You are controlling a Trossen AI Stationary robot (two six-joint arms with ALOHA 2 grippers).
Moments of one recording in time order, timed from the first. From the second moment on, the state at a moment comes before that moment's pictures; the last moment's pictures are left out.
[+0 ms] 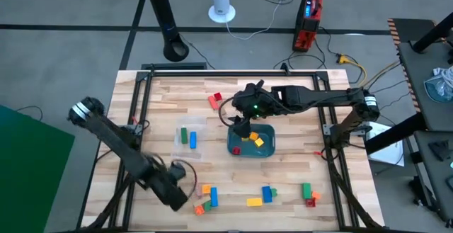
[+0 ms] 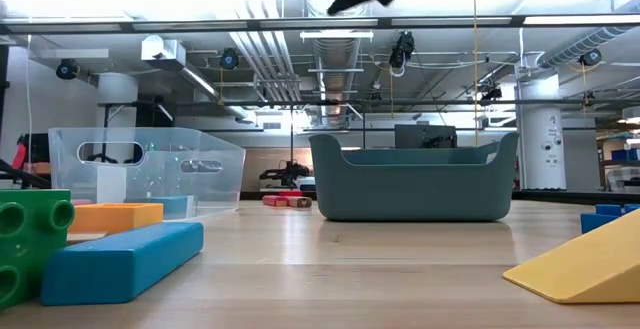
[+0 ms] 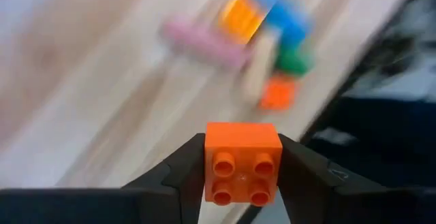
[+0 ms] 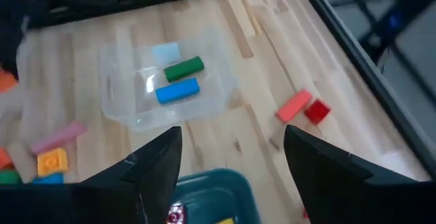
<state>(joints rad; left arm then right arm) -0.72 1.42 1.05 -0.74 -0.09 -1.47 0.02 1.66 1.65 -0.72 0.18 0.13</state>
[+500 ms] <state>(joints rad) -0.40 0.93 1.06 -0.30 -0.40 -0.81 0.22 1.65 1.66 -0.26 0.18 -0.44</state>
